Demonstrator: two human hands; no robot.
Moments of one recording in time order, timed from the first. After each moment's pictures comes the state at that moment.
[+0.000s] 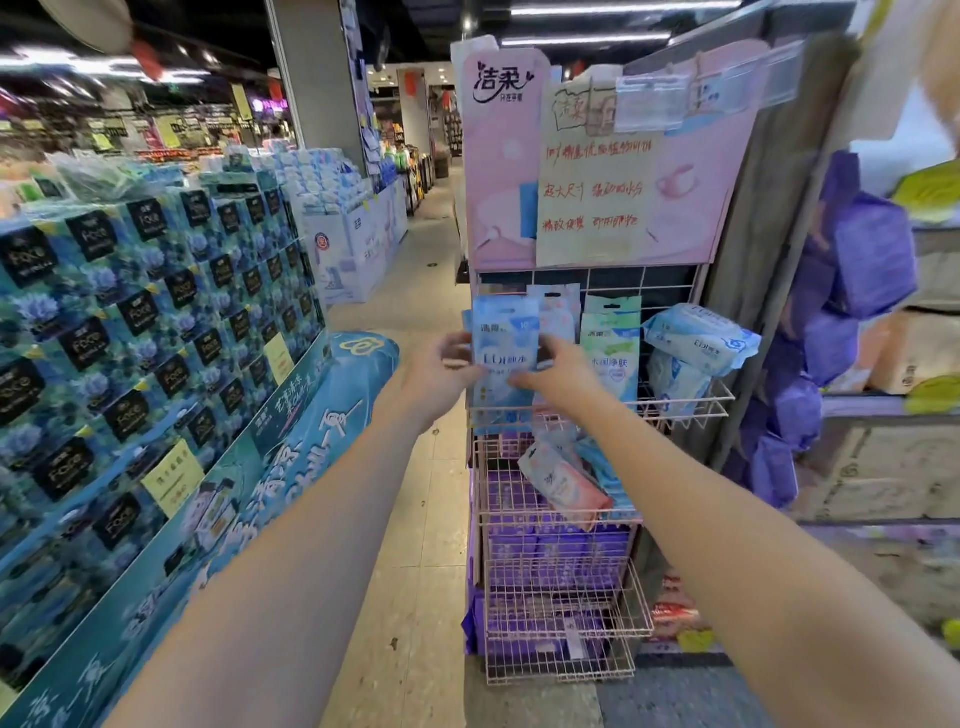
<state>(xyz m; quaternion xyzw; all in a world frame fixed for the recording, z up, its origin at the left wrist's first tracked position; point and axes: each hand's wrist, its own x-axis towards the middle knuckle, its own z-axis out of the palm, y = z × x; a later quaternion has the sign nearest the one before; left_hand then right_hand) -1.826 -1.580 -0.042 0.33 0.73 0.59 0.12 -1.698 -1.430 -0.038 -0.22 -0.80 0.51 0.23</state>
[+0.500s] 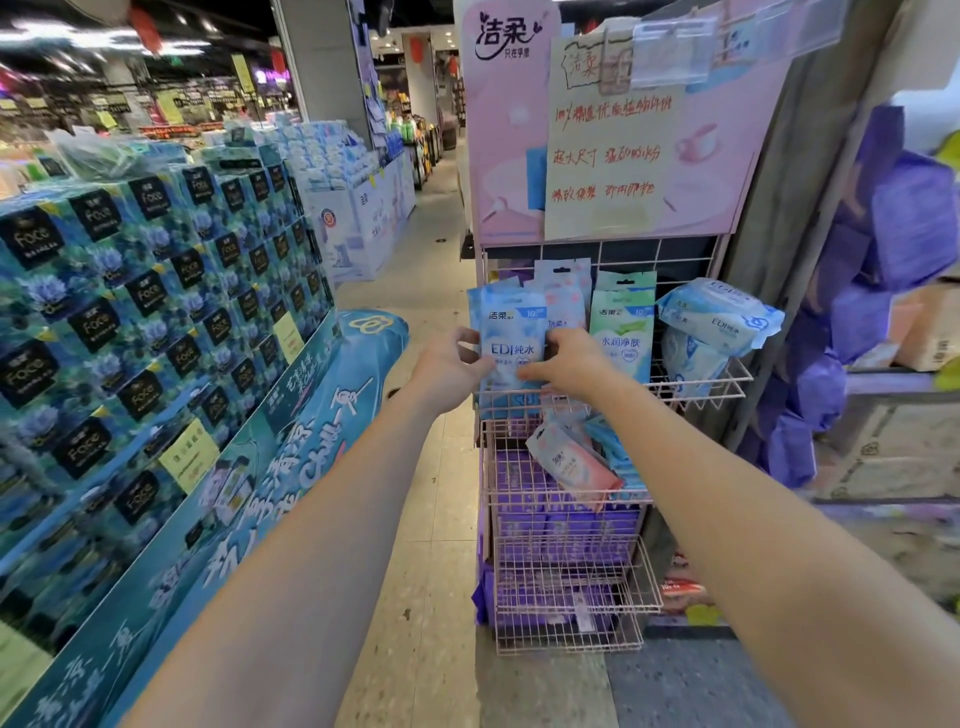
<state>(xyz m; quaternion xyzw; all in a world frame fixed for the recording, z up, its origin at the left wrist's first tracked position) -1.826 -1.573 -0.053 0.31 0.81 0.48 0.10 -1.705 -1.421 -0.043 -0.24 -0.86 0.42 0.17</state>
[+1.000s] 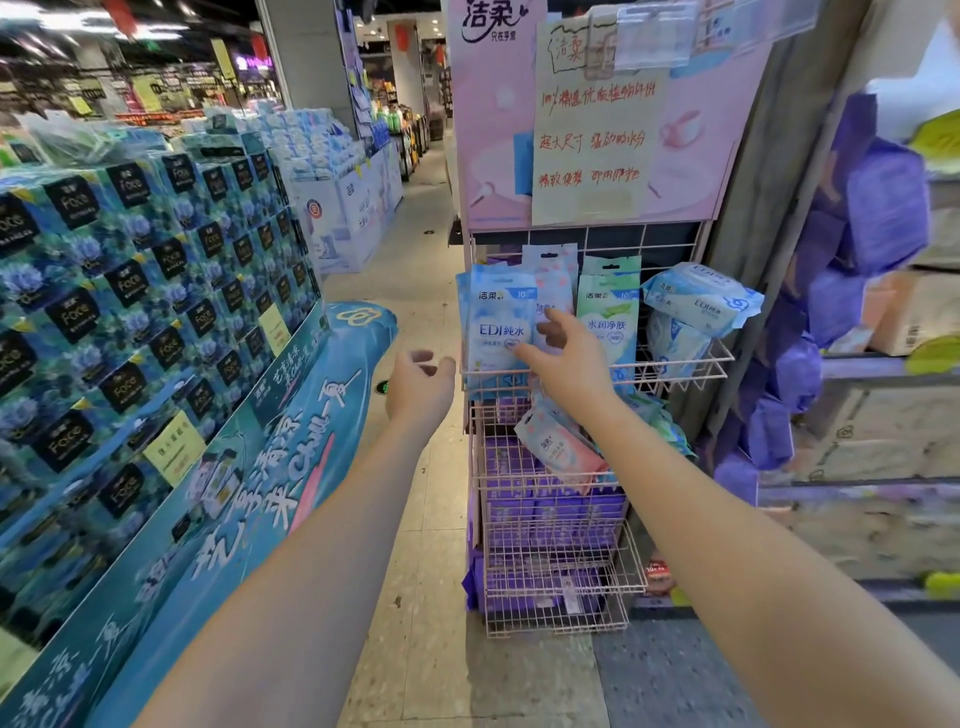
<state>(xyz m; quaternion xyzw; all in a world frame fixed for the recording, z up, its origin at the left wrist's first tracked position) -1.807 -1.591 -0.096 0.13 0.80 0.58 0.05 -1.674 -1.445 -0.064 -0.24 -0.80 0.45 0.32</state>
